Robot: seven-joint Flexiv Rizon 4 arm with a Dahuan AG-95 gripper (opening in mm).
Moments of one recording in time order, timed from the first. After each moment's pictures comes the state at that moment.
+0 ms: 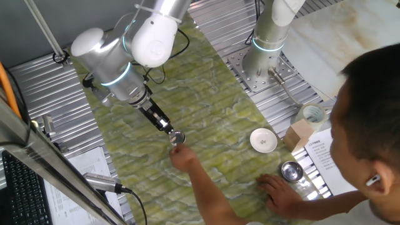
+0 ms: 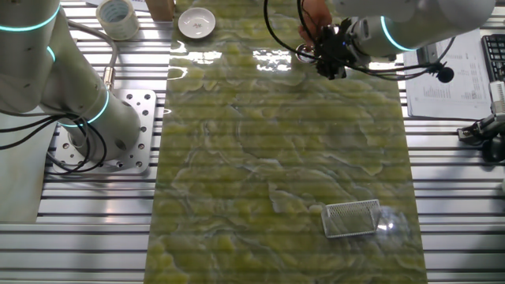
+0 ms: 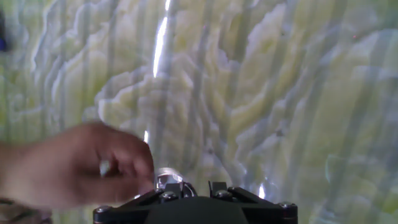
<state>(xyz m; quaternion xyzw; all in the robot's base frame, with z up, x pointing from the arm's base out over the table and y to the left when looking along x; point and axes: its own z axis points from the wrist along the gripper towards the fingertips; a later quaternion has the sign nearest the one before) 0.507 0.147 0.075 0.11 -0.96 -0.20 0.14</state>
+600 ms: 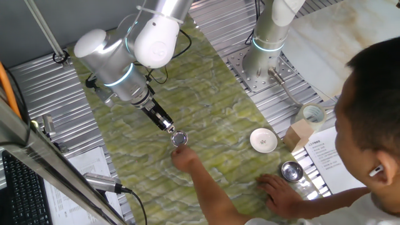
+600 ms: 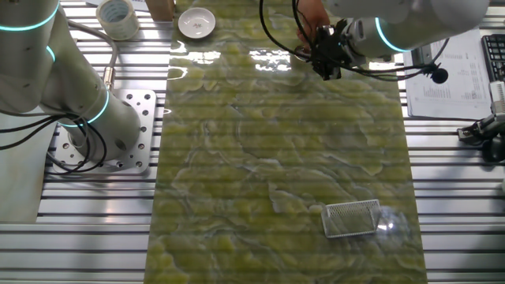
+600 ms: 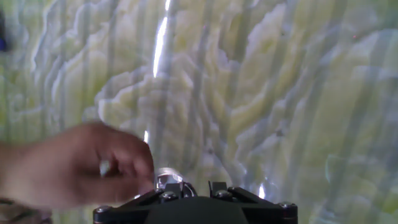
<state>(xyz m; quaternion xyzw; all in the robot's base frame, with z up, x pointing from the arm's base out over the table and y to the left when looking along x) 0.502 0.148 0.077 0.11 -0.96 -0.19 0.14</state>
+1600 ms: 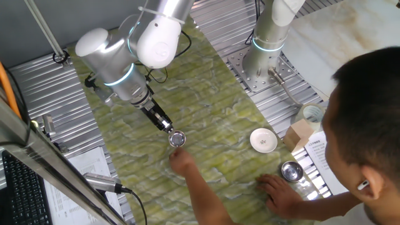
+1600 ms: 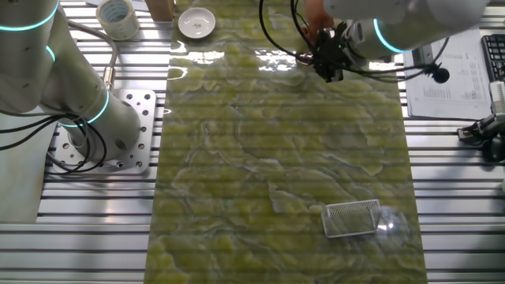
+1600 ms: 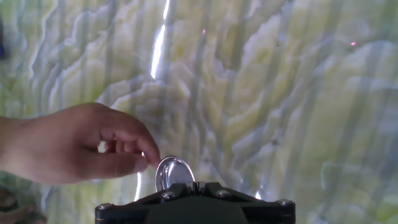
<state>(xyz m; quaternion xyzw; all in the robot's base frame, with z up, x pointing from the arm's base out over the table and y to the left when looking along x) 0.509 0.145 0.068 0.12 -0.97 -0.19 0.13</state>
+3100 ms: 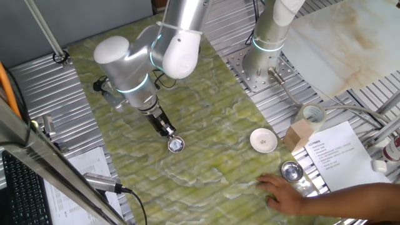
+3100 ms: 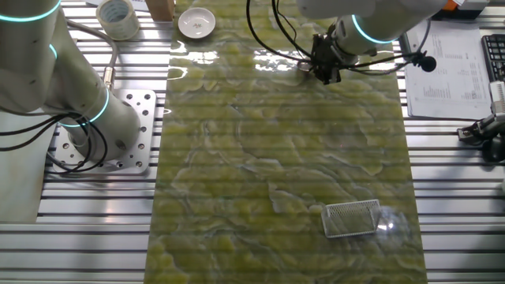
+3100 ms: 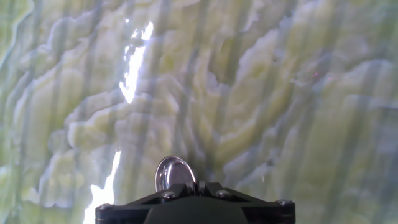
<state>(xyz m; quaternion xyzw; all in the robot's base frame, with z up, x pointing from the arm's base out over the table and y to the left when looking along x) 0.514 0.150 0.035 0.13 -0.98 -0.14 0.07</state>
